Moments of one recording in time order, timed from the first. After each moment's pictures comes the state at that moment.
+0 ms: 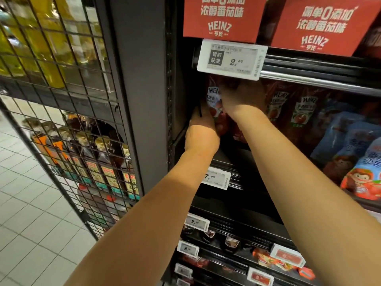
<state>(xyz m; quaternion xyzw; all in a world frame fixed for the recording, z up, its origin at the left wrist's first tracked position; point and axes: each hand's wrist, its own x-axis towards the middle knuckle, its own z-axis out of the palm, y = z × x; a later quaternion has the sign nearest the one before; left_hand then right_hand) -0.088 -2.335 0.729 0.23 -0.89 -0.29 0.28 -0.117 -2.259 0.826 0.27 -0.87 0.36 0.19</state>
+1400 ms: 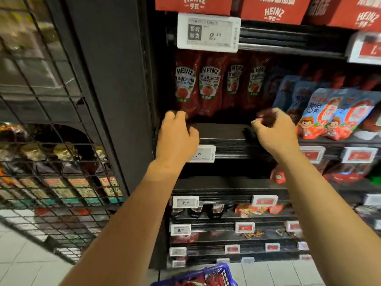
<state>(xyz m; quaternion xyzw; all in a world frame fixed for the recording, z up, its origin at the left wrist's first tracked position) -0.019 -2.342 0.704 0.07 -0.90 -0.30 0.30 -0.088 -2.108 0.723 0.03 -0.88 0.42 0.20</state>
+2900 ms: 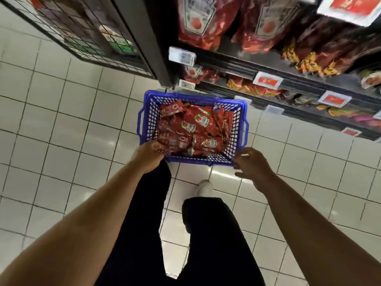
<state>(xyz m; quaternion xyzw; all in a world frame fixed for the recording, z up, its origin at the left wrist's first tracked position) 0.303 -2.229 0.069 0.39 -0.78 -0.37 -0.31 0.165 -1.956 0.107 -0.20 -0.78 0.36 -0.46</state>
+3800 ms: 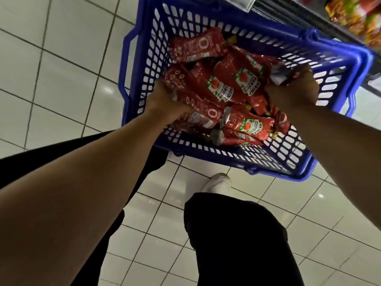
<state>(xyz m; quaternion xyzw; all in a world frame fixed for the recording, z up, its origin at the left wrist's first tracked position) 0.277 -2.269 -0.221 0.52 -0.70 -0.43 -0.24 0.074 -2.050 -0.215 -0.01 -0.96 0.16 -0.24</state>
